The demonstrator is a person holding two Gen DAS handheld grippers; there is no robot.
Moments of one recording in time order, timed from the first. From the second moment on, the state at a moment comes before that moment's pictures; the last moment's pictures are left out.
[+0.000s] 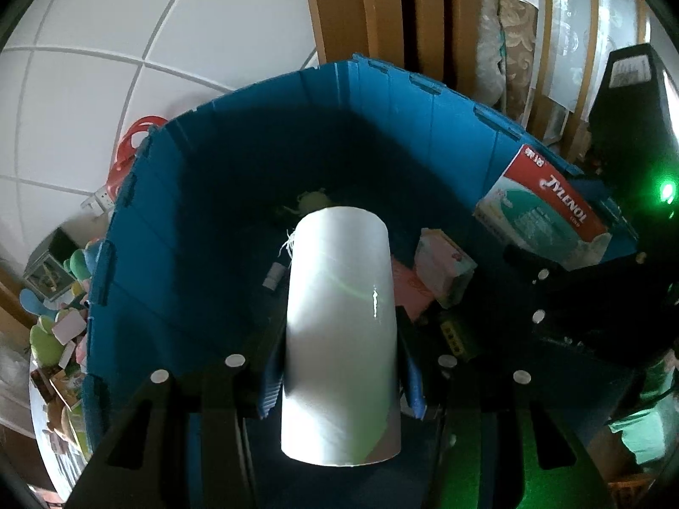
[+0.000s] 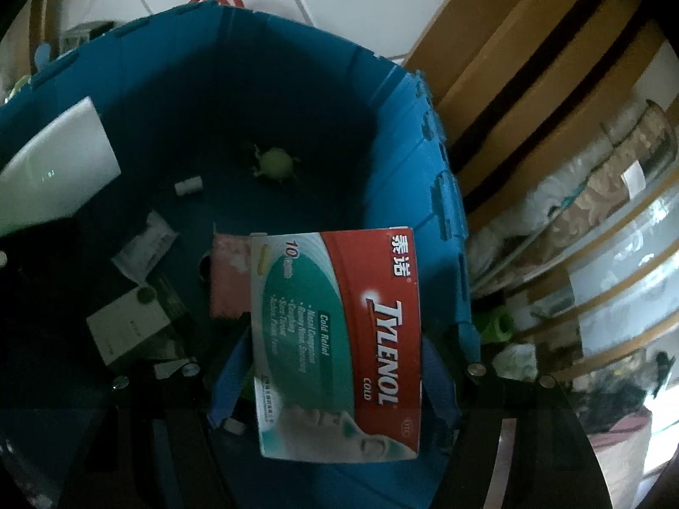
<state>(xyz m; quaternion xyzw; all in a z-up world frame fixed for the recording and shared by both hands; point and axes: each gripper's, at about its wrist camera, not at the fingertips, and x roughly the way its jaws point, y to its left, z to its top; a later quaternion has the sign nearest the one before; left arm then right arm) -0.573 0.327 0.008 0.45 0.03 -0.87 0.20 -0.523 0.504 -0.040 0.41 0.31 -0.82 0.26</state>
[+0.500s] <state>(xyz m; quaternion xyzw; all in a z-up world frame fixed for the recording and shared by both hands) -0.558 0.328 0.020 0.43 0.03 -0.87 0.22 -0.513 0.511 -0.030 0.38 0.31 -0.83 0.27</state>
